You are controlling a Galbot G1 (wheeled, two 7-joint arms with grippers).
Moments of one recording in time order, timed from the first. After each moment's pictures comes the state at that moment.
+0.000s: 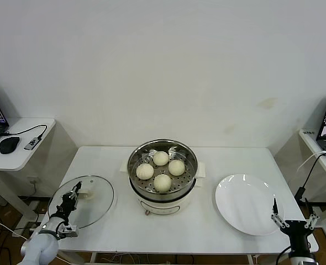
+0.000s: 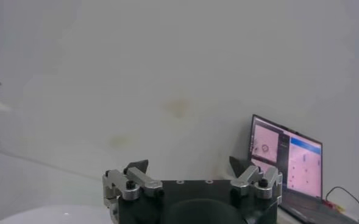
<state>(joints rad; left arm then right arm) 1.21 -1.04 -0.54 -1.40 1.09 -0.13 -0.16 -1.63 1.49 0.96 1.90 -0.05 0.36 -0.07</state>
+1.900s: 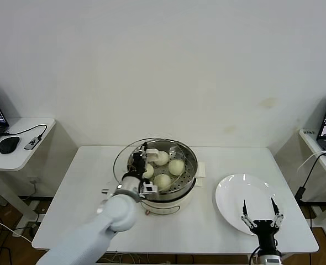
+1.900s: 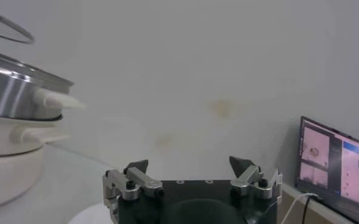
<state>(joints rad) 0.73 -1.06 0.22 -1.89 0.99 0.68 0.23 -1.59 1.57 0.81 1.84 -0.24 0.38 -0.01</state>
